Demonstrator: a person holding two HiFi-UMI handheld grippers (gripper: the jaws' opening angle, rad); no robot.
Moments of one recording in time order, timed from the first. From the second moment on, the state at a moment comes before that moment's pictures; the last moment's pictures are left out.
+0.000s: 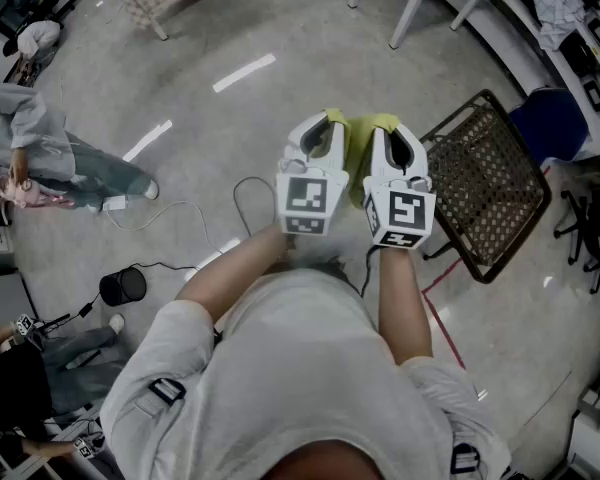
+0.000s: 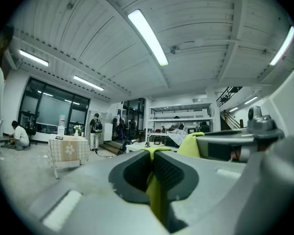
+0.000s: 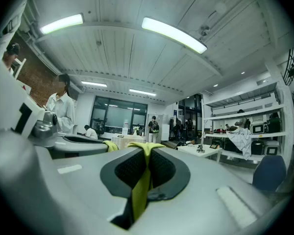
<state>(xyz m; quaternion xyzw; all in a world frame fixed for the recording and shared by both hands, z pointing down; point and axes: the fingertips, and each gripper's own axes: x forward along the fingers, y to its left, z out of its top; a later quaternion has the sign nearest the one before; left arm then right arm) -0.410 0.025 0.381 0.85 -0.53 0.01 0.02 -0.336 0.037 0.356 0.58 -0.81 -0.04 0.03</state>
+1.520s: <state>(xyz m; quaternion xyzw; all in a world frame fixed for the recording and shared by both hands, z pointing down) -0.318 0.023 0.441 0.84 -0.53 0.07 0.05 -0.239 0.021 0.415 0.57 -0.82 0.03 0.05</state>
